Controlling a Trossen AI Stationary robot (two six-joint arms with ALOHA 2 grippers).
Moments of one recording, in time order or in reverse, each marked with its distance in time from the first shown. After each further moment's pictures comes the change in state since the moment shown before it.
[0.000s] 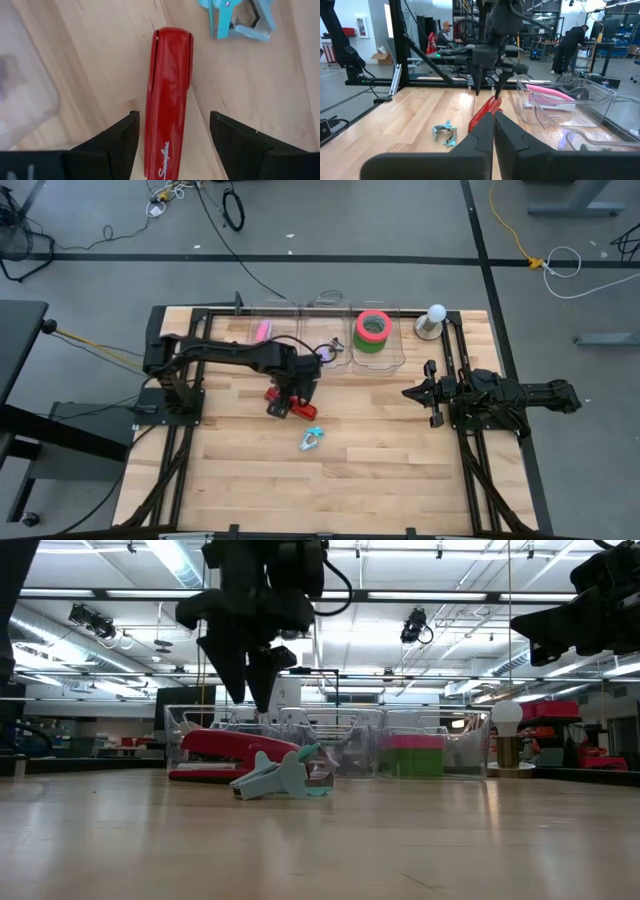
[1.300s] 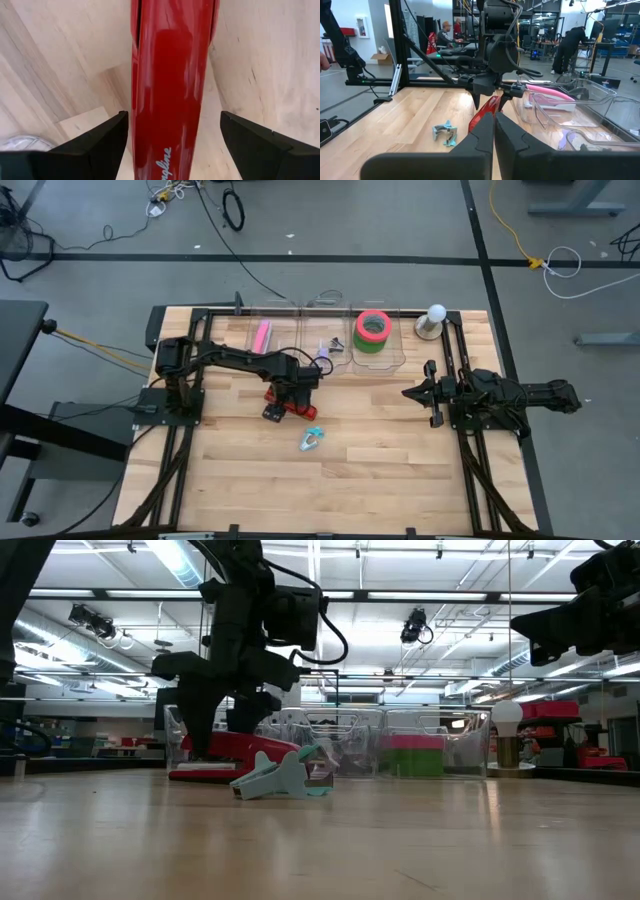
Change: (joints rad) left arm -0.002 0.098 -0.117 0.038 -0.064 0.012; right arm 0.000 0.000 0.000 0.000 0.000 0.000
